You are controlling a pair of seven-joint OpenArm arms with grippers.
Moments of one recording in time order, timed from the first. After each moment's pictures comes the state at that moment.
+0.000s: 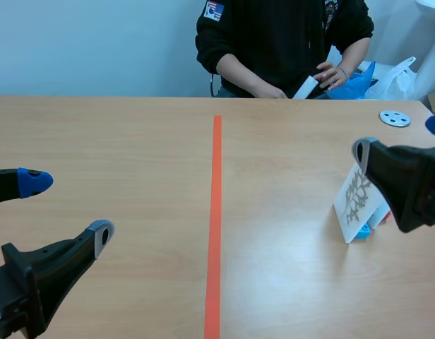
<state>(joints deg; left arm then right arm) 46.9 -32.4 -8.3 119.0 -21.8 -26.4 -5.0 -36.6 20.3 23.7 119.9 30.6 35.6 -11.7</state>
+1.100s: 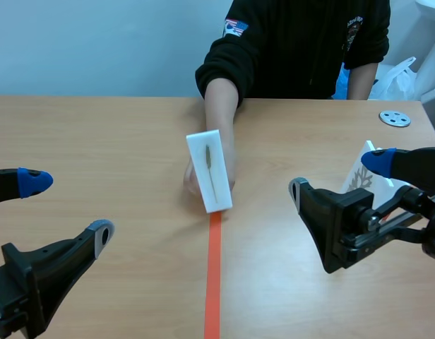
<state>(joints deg) 46.9 -32.4 -8.3 119.0 -21.8 -26.4 -5.0 -37.4 17.1 10.2 119.6 20.2 29.6 -8.5</state>
